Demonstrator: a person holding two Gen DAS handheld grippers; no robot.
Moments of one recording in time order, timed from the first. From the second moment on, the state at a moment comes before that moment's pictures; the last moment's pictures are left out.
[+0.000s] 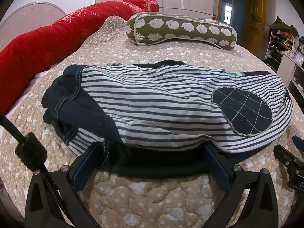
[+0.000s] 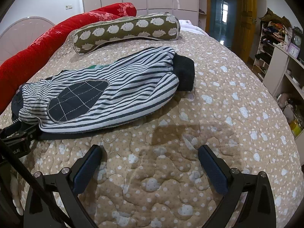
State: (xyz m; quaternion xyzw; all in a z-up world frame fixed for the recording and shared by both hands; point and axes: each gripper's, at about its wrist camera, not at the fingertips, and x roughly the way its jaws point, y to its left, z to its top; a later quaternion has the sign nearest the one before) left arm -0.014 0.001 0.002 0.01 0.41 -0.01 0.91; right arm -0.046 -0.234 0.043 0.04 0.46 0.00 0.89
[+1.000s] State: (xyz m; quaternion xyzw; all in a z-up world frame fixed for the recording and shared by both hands) left arm -0.024 0.007 0.024 0.01 0.43 -0.03 0.90; right arm -0.051 -0.228 0.044 0.07 0.48 -0.02 0.87
